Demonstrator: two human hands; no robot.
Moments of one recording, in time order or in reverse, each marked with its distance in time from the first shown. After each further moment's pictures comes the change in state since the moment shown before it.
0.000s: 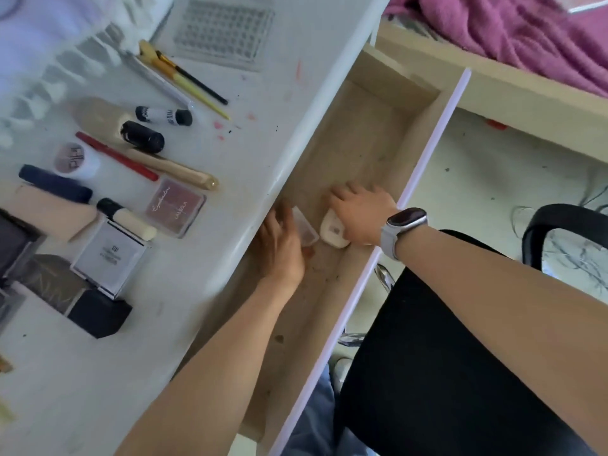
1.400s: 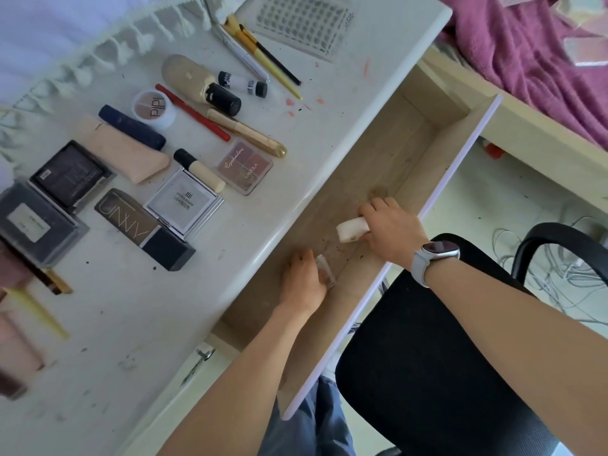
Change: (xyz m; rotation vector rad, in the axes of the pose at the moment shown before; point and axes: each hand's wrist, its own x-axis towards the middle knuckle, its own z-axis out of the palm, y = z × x) left_hand -0.083 -0.030 -0.010 -0.282 -0.309 -0.086; right_hand -0.049 -0.050 -0.004 0.019 0.104 0.122
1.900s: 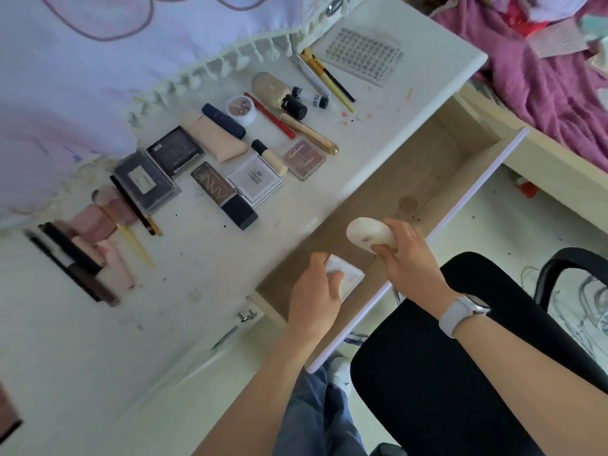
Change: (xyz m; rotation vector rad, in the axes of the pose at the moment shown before) left_hand -0.111 -0.005 -0.034 -0.331 0.370 0.054; right_hand -0.085 -0.051 -0.011 0.632 0.279 -0.079
